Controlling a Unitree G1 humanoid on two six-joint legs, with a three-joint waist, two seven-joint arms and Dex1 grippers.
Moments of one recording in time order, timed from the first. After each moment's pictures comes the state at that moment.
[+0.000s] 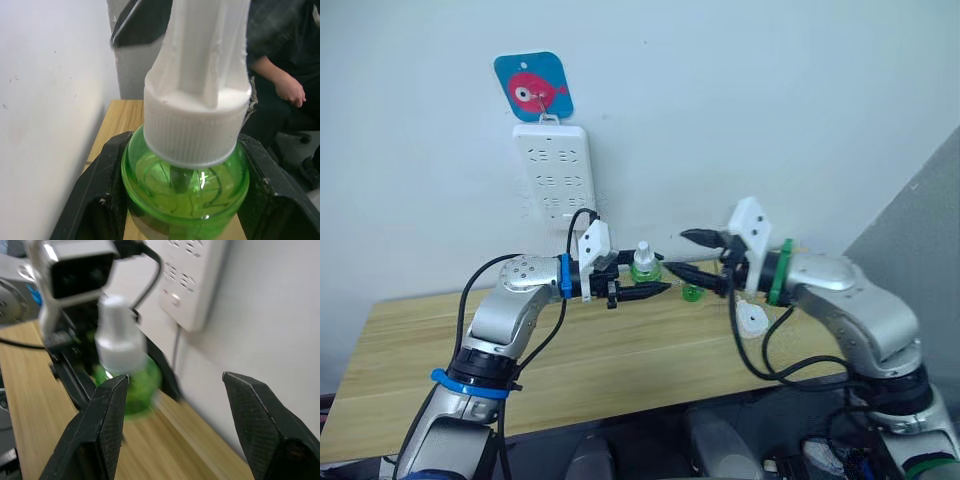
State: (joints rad) left arm -0.46 0.52 -0.14 0.01 -0.40 0.25 -1.16; right arm -0.47 -0.56 0.10 -0.53 0.50 0.83 0.71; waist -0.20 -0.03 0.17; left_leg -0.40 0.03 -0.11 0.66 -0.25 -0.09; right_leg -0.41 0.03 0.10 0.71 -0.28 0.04
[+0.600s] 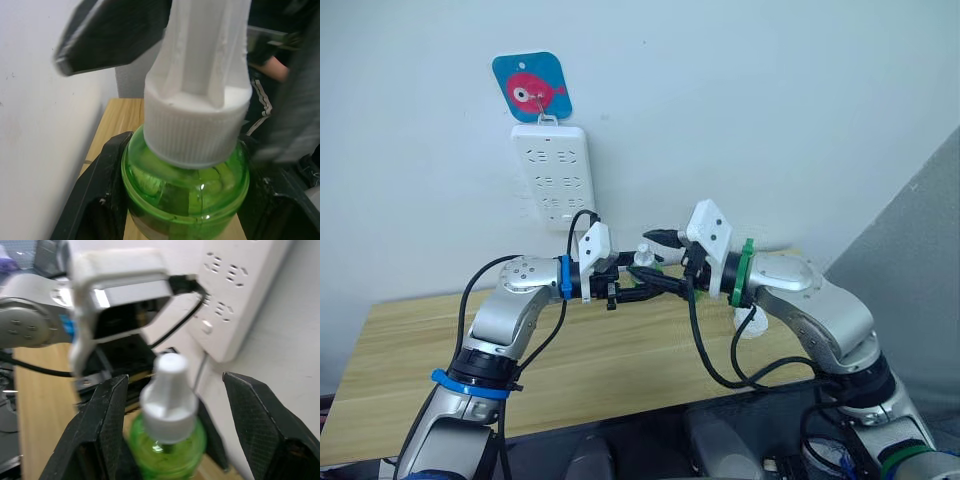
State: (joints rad) left arm -0.47 0.51 -0.14 0.02 -0.39 0.25 -1.17; right arm -0.56 -0.36 0.31 -0.44 0.36 0.74 0.59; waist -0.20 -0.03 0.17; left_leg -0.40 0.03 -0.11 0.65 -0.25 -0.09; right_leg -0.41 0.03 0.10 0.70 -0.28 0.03
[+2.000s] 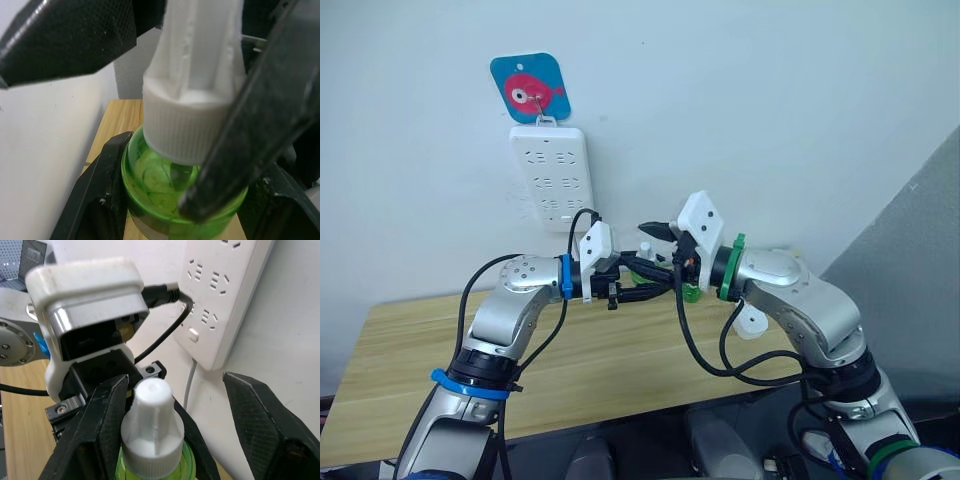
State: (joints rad) left arm -0.46 0.51 -0.14 0.00 -0.39 0.26 -1.16; right arm -0.58 -0.31 0.31 -0.43 0.35 0.76 0.55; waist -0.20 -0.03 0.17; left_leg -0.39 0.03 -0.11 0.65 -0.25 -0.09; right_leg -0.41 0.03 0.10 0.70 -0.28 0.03
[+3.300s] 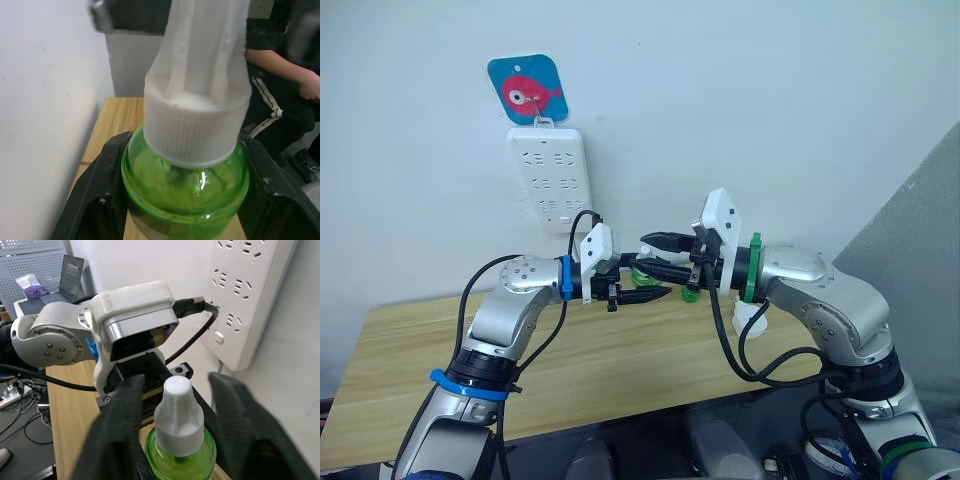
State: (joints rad) left arm -0.46 0.52 -0.15 -0.01 -0.39 0.27 -1.17; right arm -0.58 -0.38 0.22 -0.47 0.54 0.83 0.66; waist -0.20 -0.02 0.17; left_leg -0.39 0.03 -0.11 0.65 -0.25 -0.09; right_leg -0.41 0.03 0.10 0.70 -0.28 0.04
